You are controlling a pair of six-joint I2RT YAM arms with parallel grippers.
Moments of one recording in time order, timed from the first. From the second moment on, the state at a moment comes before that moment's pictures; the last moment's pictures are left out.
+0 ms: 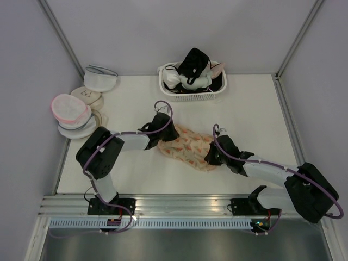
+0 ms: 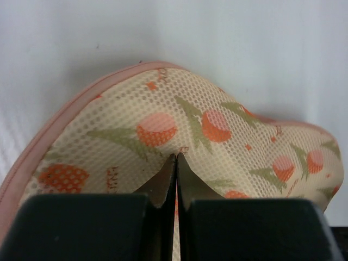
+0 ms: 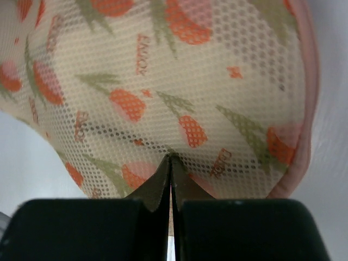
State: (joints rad) left arm -0.65 1.75 0.85 0.22 -0.01 -0.71; right arm 0.65 1.25 0.43 0.00 0.03 0.66
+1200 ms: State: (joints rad) left arm -0.63 1.29 0.53 0.39 0.32 -0.74; right arm 0.89 1.31 0.46 0.12 -0.03 0.77
